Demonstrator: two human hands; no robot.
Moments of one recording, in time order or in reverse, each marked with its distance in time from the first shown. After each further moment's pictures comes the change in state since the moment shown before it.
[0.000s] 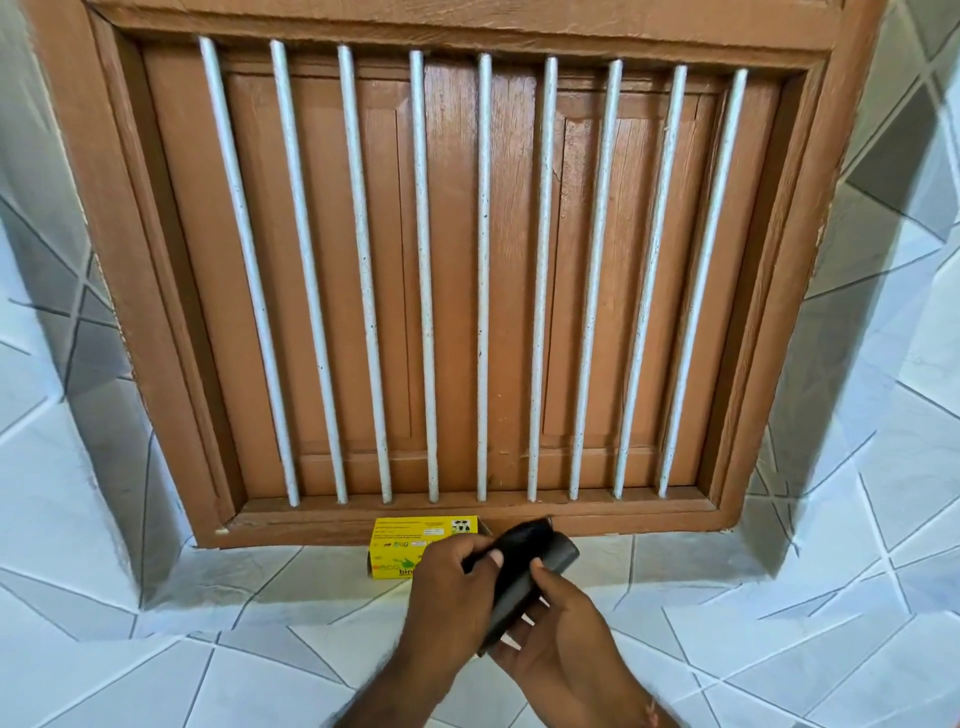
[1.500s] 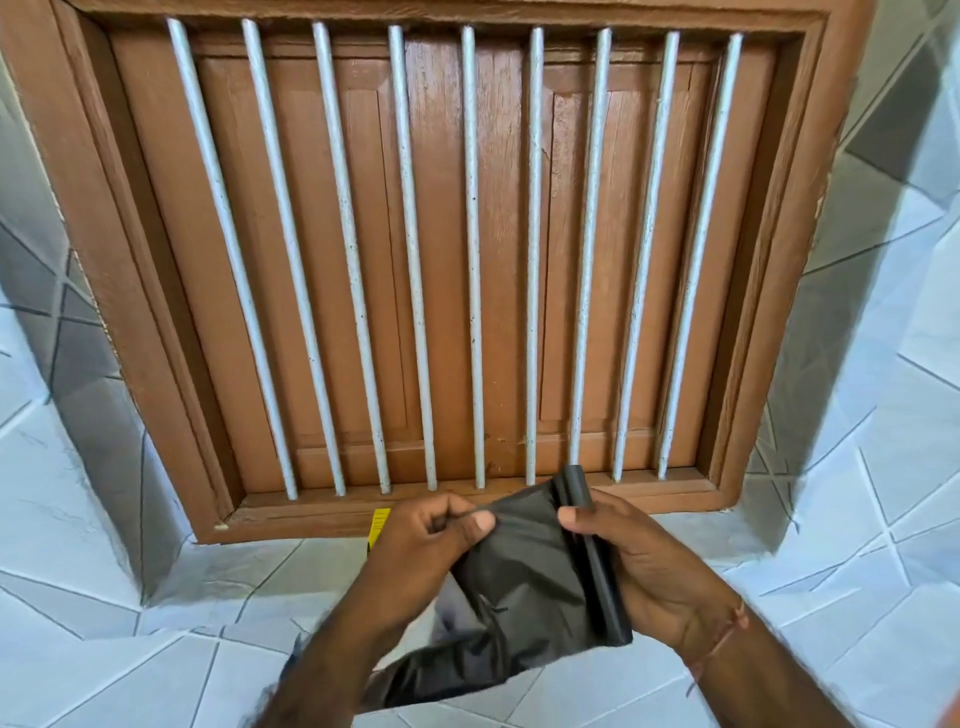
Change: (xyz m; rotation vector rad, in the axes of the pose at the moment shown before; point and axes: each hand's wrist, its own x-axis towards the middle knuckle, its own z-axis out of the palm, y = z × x) left_hand 0.008 0.022 -0.043 -0.208 -0.264 0.067; right_hand -0.020 -0.082 0.001 -0.469 -0.291 -0.134
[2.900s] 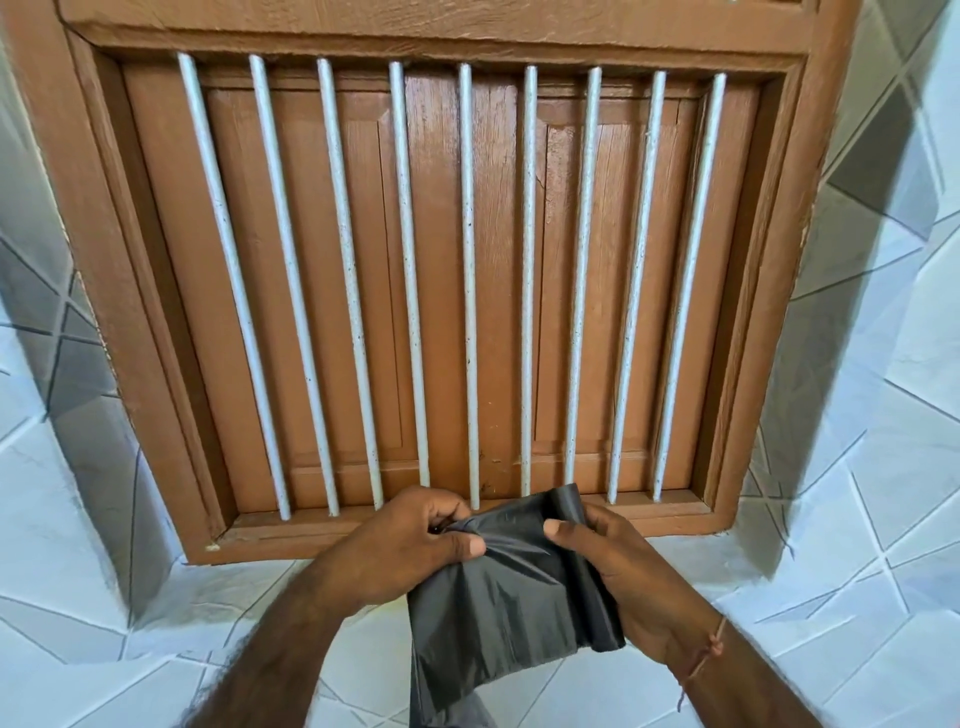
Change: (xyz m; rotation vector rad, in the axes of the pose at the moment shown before) left_hand 0.022 0.033 -0.024 0.426 -0.315 0.018; right_hand 0.012 0.001 -0.005 -0.381 0.221 -0.044
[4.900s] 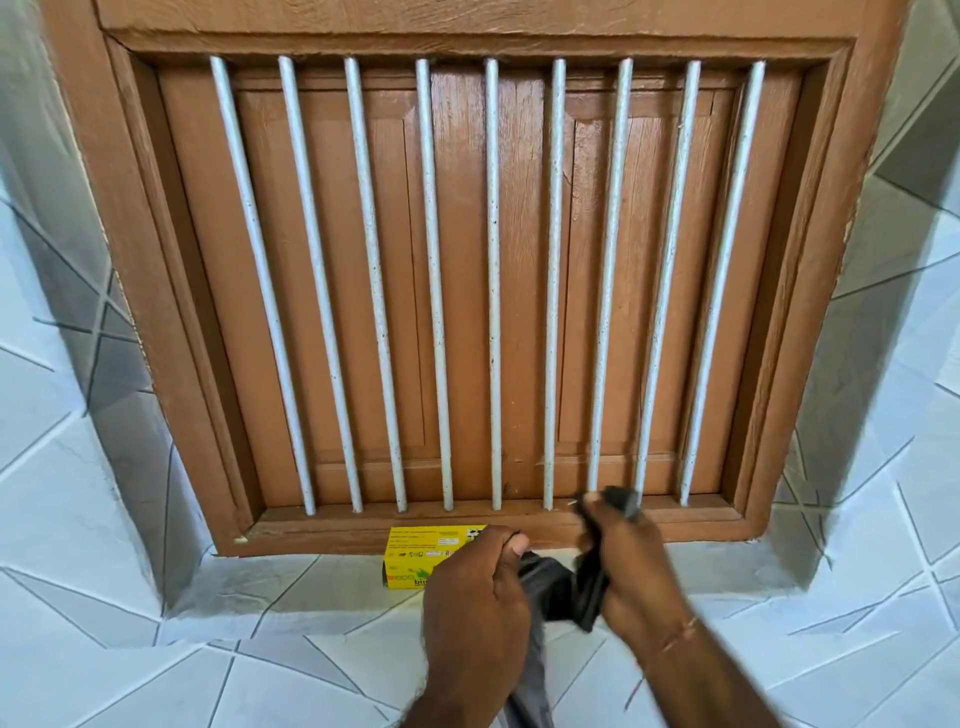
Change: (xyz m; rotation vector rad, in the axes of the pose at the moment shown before) left_hand -0.002 -0.018 0.093 0.067 0.815 0.097; right_hand 0.028 0.012 0.020 0.346 0.344 -0.019
